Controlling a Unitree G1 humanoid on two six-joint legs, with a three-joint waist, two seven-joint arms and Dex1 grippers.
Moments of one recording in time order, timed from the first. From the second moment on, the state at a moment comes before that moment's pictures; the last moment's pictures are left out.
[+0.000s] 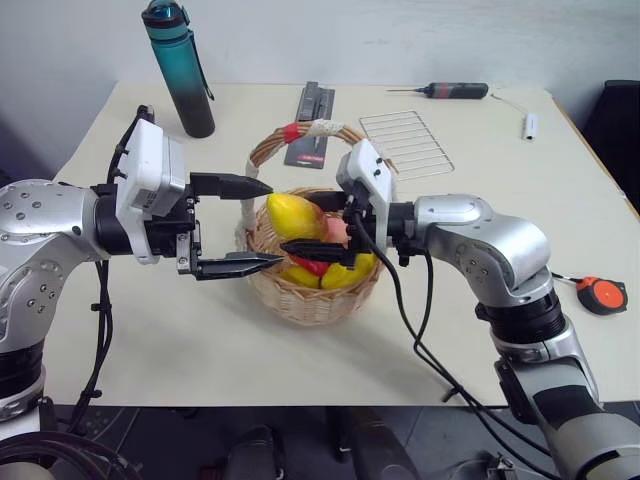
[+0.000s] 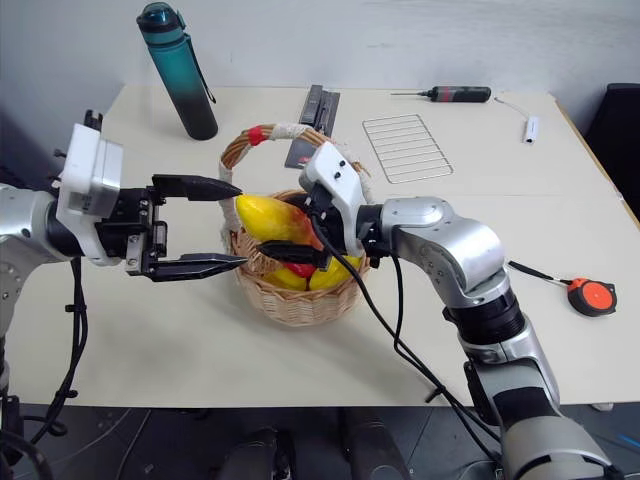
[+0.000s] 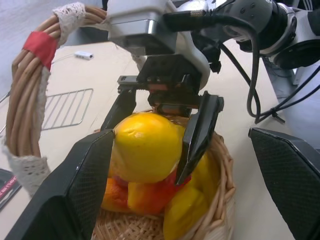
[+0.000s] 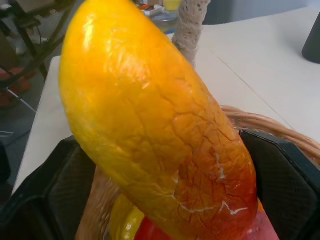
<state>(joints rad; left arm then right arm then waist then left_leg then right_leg) -0.58 0.95 0.19 -0.42 -0.79 0.69 -1.00 -0.85 -0.44 0.18 -0.25 0.63 0.91 0.79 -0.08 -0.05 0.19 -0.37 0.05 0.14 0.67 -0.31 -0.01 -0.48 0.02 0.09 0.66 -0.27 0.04</state>
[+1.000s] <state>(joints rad) -0.70 0.85 0.07 -0.35 -0.77 0.67 -1.07 -0.65 -0.55 -0.04 -0.47 0.98 1.03 0.79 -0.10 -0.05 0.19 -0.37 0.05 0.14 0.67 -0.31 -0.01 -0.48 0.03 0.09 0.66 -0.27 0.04</state>
